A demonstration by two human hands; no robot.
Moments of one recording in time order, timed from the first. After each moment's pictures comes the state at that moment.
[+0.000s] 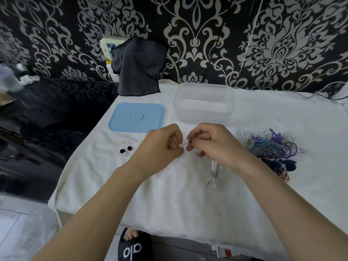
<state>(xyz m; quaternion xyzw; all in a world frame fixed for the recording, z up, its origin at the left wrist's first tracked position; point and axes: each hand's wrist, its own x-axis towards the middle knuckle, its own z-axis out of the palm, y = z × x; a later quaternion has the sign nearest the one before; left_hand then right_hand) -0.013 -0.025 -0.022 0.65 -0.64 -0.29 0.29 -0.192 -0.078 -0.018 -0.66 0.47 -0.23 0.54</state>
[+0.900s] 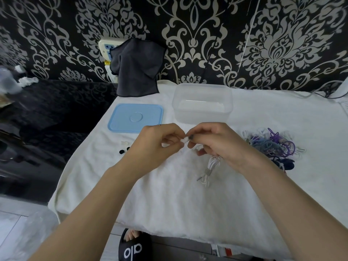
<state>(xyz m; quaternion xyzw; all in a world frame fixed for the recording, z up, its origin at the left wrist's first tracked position) -0.007 -0.019 -0.006 0.60 -0.67 -0.28 0.33 -0.197 -0.073 0.004 -0.59 0.46 -0.24 0.62</state>
